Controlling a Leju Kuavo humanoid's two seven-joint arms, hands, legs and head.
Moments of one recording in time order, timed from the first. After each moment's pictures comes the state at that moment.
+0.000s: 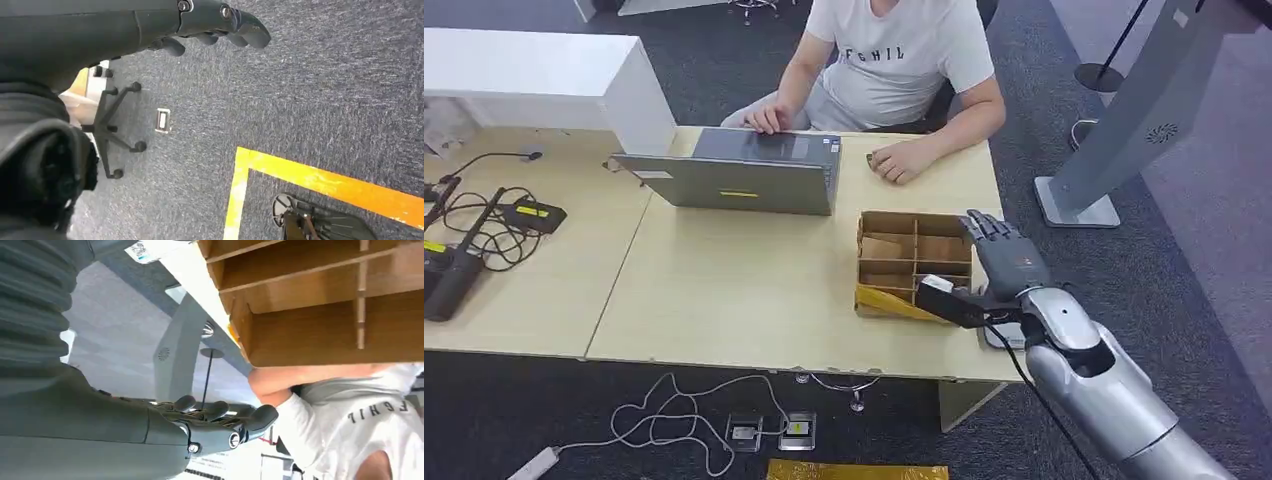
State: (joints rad) left arm -0.17 0.16 -1.30 -0.17 1.22 0.32 0.07; right arm -0.51 -0.43 0.70 -1.42 0.89 0.08 0.24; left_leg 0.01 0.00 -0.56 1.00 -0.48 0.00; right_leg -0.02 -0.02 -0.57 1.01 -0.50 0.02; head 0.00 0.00
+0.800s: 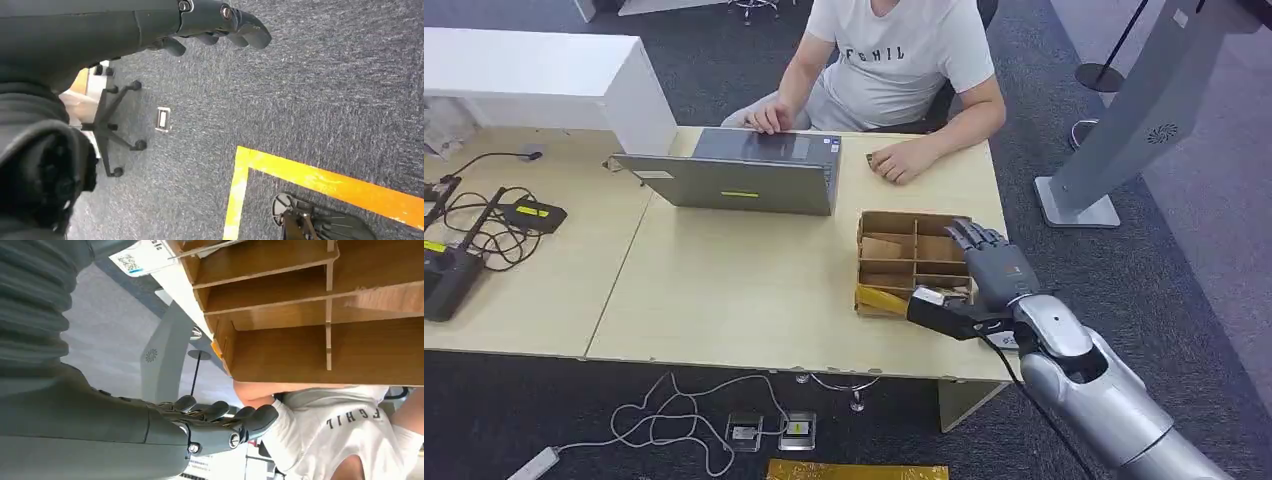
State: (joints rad) left arm -0.17 0.16 -1.30 -0.17 1.23 0.32 0.07; right arm -0.51 -0.44 0.75 -1.42 0.87 0.07 0.22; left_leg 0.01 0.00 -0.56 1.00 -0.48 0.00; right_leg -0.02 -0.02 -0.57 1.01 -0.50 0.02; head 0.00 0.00
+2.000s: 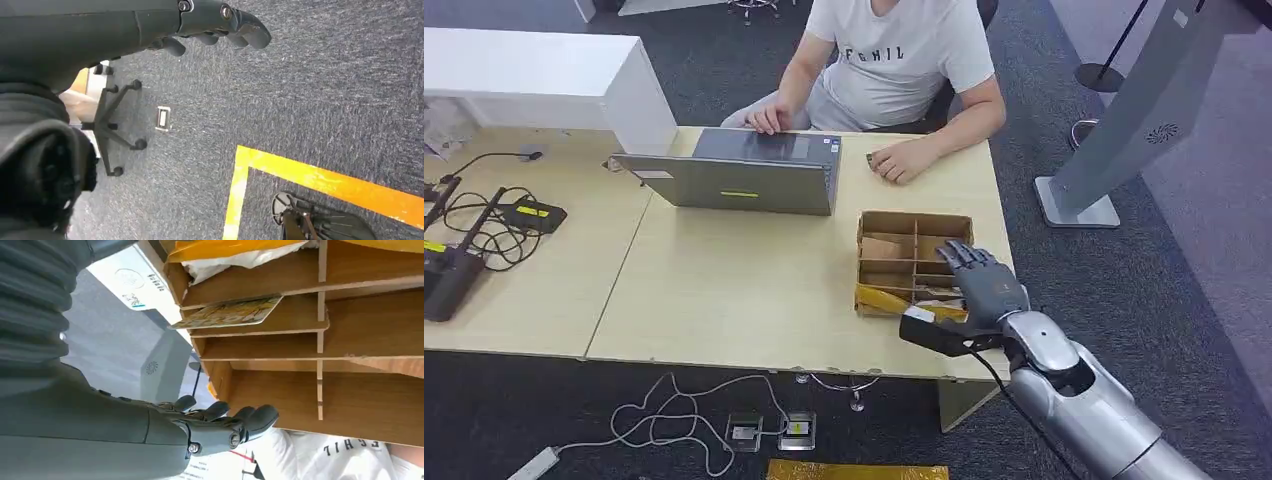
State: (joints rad) left arm -0.17 0.16 -1.30 -0.17 1.23 0.32 0.07; right arm -0.48 -0.43 0.79 -1.39 0.87 0.07 0.24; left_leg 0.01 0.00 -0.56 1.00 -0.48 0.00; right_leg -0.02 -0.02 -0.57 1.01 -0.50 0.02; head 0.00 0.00
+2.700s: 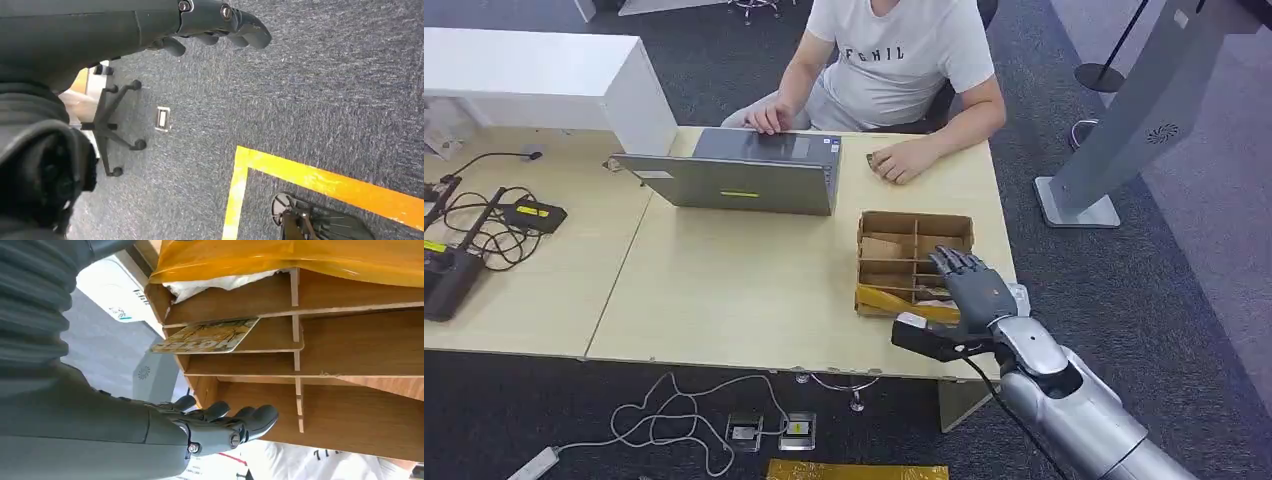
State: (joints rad) left arm -0.17 0.16 -1.30 -0.17 1.23 0.32 0.07; right arm -0.48 -0.40 0.81 -1.34 0.87 0.03 0.21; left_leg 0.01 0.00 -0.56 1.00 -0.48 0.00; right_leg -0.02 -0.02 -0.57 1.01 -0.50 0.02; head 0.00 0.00
